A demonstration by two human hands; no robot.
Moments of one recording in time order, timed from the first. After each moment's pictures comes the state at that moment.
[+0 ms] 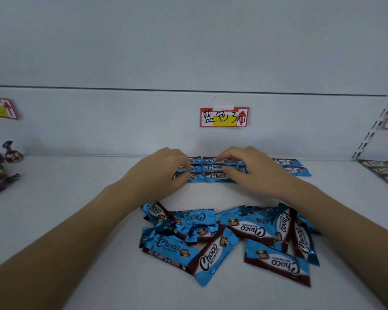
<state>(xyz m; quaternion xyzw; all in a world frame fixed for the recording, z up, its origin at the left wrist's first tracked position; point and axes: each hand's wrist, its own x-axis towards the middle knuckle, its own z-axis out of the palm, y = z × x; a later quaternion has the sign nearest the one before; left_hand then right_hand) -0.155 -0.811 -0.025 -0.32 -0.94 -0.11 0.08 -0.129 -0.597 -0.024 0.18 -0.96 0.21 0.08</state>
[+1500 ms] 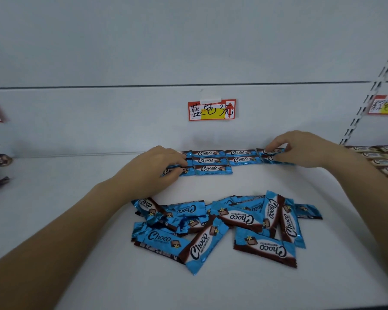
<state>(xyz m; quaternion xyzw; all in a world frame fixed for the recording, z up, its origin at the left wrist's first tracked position) -0.157 -0.808 -0.029 -0.36 -0.92 -0.12 0.07 -0.129 -0.506 -0.004 -0.02 -0.99 0.12 0.00</state>
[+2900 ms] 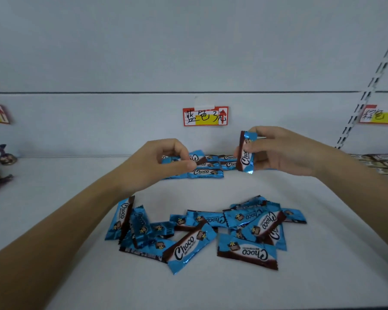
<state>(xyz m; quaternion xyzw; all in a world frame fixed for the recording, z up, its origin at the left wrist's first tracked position) -0.120 -0.792 0.002 -0.29 -0.80 -0.53 -0.06 -0.105 -0.541 0.022 0.07 -0.75 0.64 -0.13</state>
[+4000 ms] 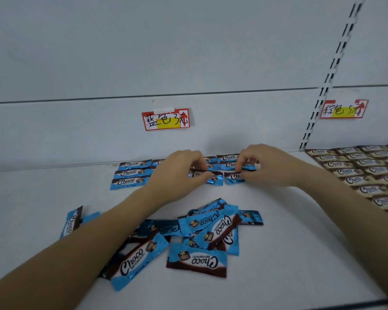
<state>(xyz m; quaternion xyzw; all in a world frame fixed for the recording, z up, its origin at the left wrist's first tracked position) -0.133 -0.685 -0.027 -0.32 -0.91 -0.26 0.06 -0.099 -0.477 -0.011 0.12 -0.97 0.20 0.02</state>
